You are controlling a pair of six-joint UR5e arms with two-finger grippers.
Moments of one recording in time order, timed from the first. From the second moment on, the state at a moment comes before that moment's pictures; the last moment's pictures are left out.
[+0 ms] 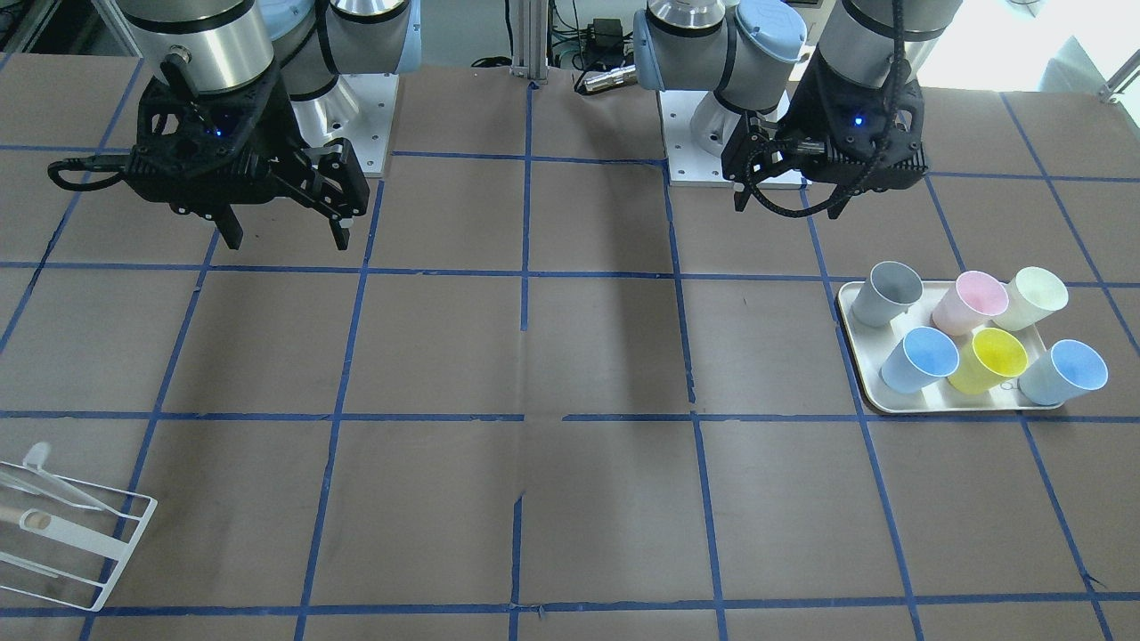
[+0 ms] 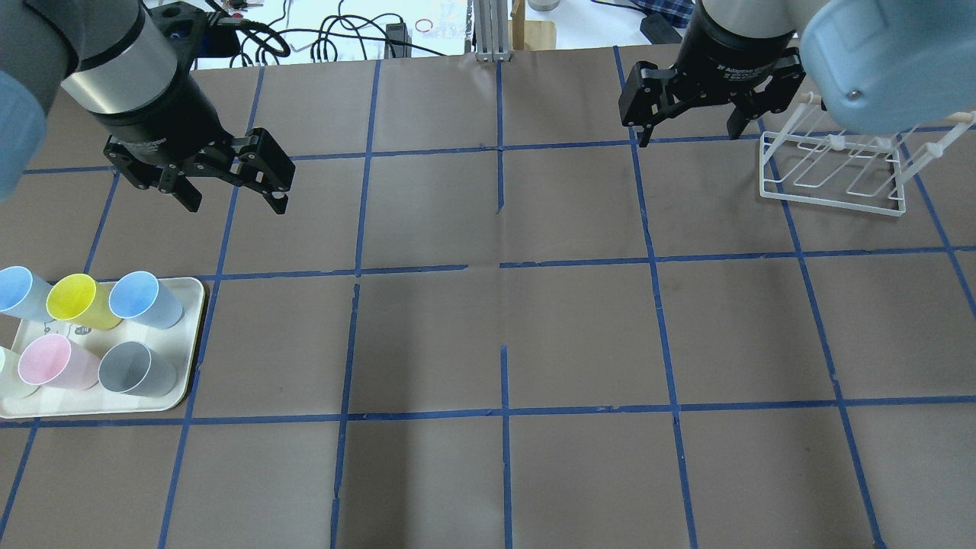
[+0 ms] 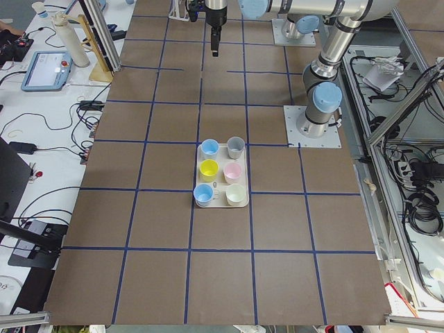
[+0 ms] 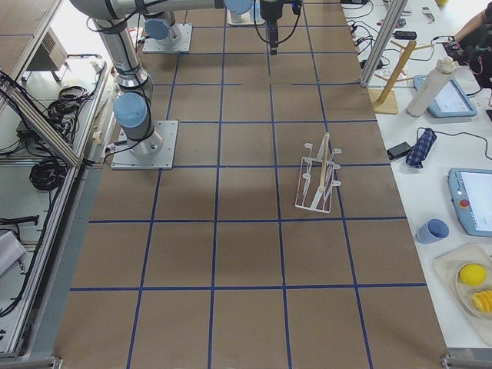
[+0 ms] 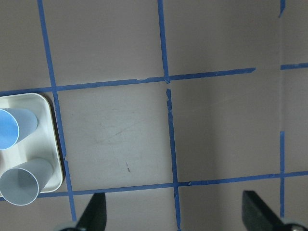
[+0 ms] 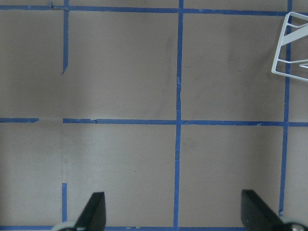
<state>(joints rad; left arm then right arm) -1.54 -1.51 -1.59 -1.62 1.58 0.11 1.66 -1.53 1.51 -1.66 -1.60 0.06</state>
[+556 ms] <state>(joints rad) -1.54 -1.51 -1.60 -1.62 1.58 0.11 1.66 -1.53 1.51 -1.66 -1.60 0.06</state>
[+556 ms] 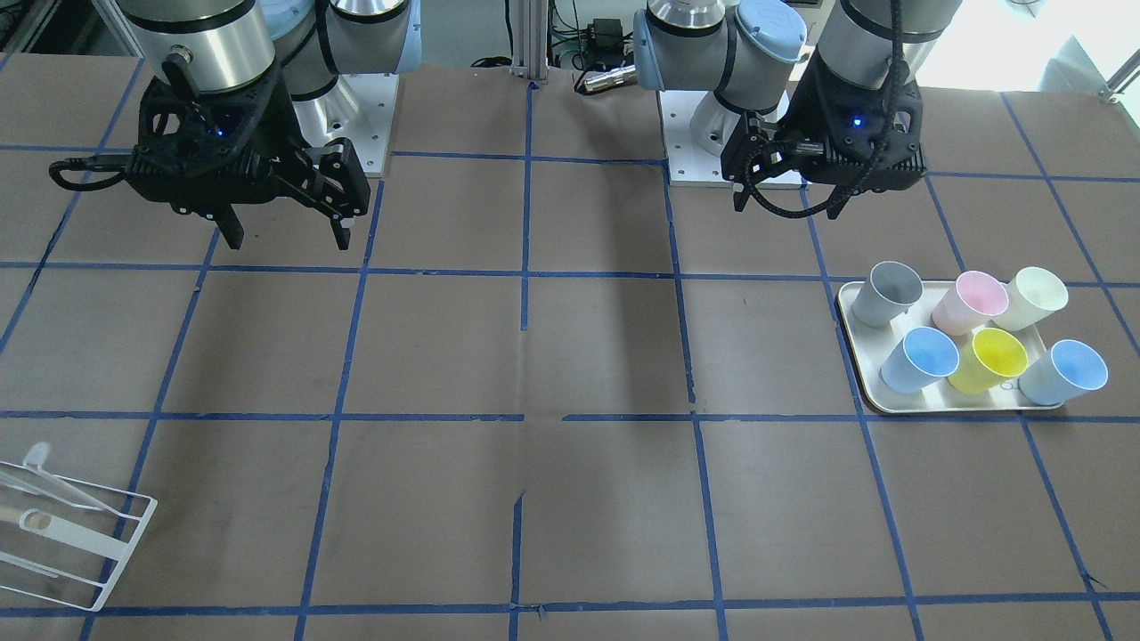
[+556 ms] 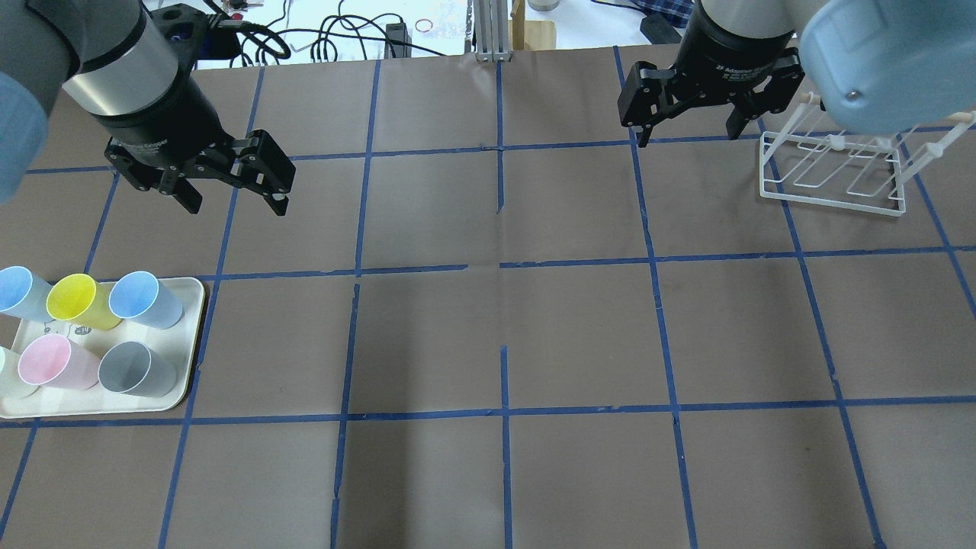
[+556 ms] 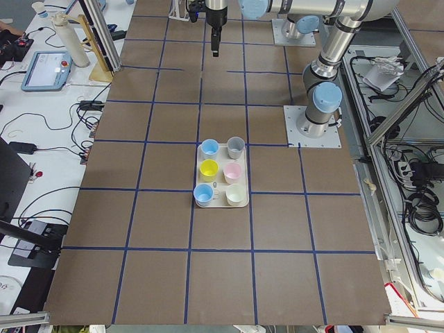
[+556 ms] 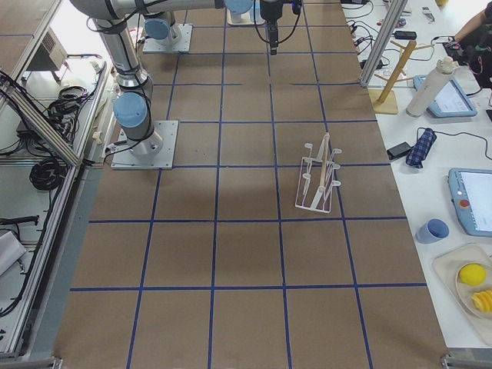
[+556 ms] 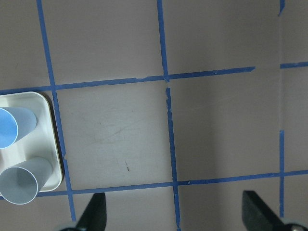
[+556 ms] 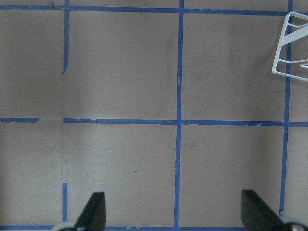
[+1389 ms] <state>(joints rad) -1.47 -1.52 -1.60 -1.62 1.57 0.13 1.66 -1.53 1.51 -1.66 -1.60 0.05</state>
